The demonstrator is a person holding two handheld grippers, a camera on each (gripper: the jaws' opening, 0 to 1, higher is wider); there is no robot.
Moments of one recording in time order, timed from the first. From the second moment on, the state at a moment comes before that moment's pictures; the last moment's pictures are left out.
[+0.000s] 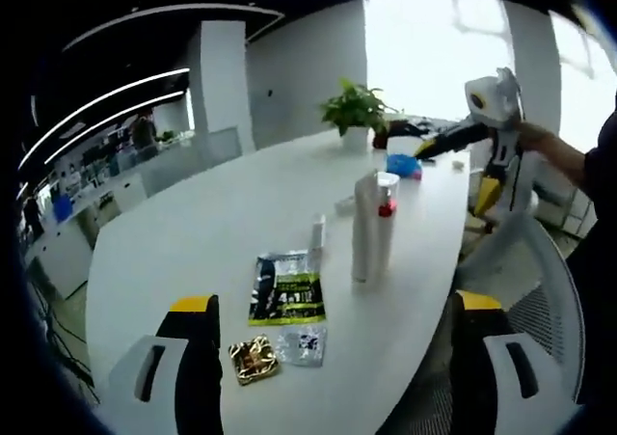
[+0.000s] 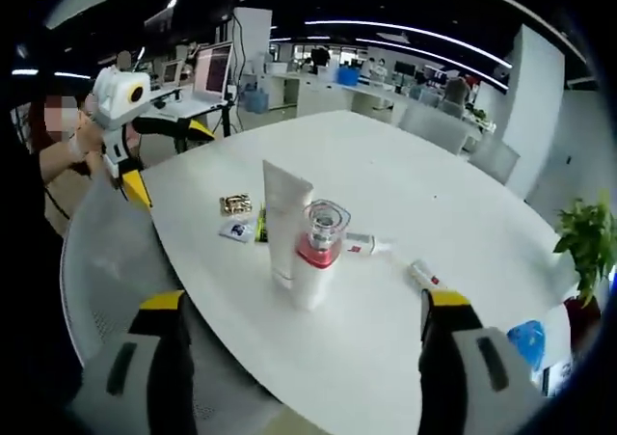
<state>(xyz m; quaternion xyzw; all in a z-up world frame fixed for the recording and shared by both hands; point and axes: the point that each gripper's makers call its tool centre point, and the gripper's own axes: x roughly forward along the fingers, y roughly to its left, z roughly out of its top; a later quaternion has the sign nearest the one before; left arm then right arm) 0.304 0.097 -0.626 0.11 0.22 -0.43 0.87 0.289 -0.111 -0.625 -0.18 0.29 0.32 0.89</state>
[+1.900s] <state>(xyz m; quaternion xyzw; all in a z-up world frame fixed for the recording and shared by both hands) 0.313 0.059 -0.649 0.06 0.30 -0.37 0.88 0.452 -0.252 -0.730 -0.31 0.41 0.40 0.76</state>
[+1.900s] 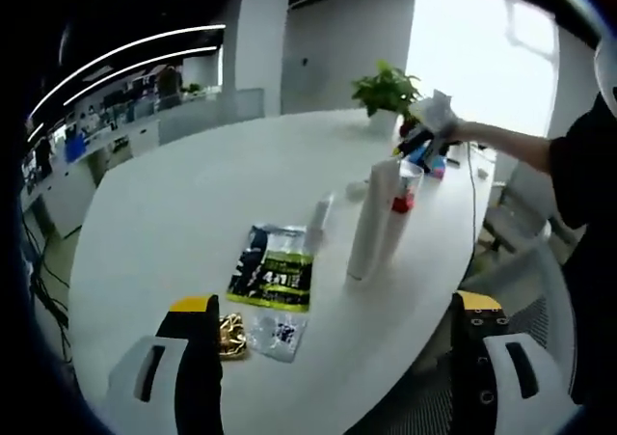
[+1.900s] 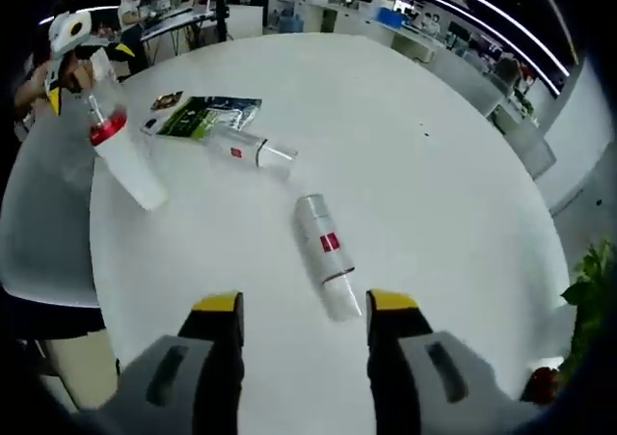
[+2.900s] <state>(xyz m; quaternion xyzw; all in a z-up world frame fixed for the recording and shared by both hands) 0.307 0.077 -0.661 0.02 0.31 -0.36 0.88 0.495 -0.250 -0.787 -0.36 0.50 0.46 0.64</state>
